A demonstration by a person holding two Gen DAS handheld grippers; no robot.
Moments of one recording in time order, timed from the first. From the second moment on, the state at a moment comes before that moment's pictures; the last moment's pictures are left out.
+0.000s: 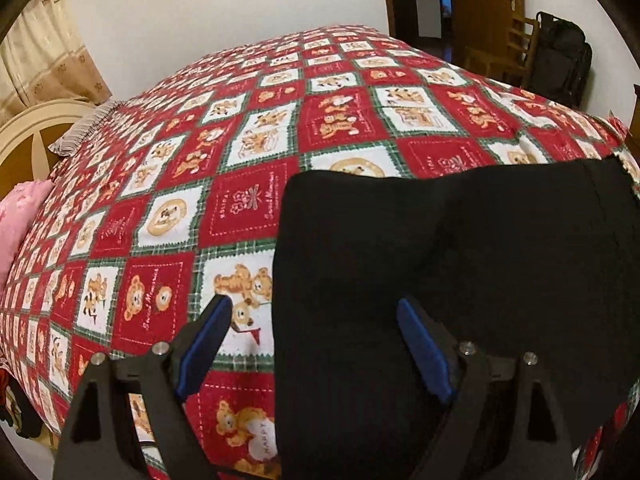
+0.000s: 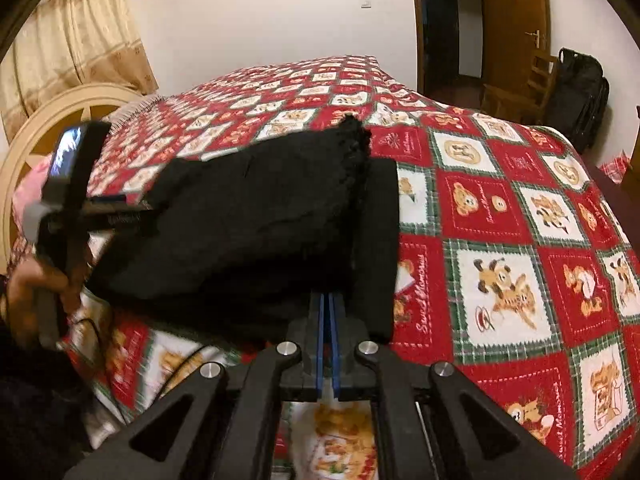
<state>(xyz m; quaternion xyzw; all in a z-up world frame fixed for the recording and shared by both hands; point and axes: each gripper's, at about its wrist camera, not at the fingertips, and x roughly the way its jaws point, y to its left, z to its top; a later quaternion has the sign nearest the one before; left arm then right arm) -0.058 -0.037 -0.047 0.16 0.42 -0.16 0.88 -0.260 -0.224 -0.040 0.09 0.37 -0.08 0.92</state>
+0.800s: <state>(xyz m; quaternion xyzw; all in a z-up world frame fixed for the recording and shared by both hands) -0.053 -0.026 -0.056 0.16 0.44 -0.15 0.87 -0.234 -0.230 -0.052 0.13 0.40 -0.07 0.91</state>
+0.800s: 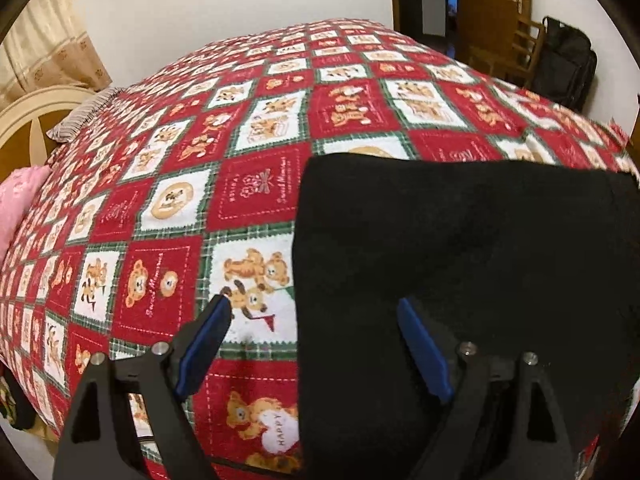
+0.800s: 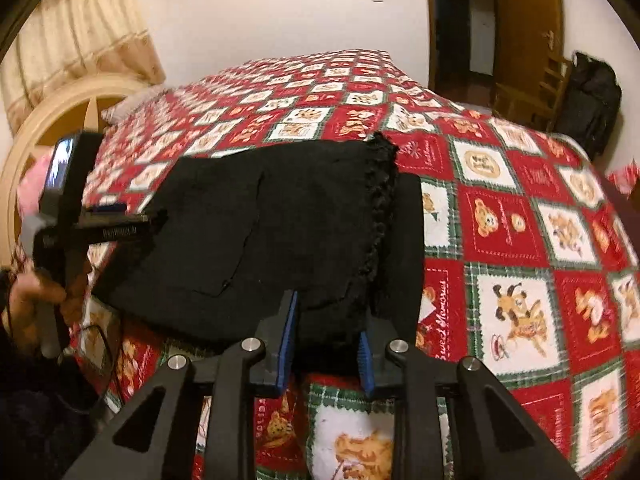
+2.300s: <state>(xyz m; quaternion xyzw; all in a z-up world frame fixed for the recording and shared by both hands) -0.032 -0.012 -0.072 0.02 0.53 -0.25 0.81 -0.199 -0.267 -0.071 0.23 0.37 -0.11 0.89</state>
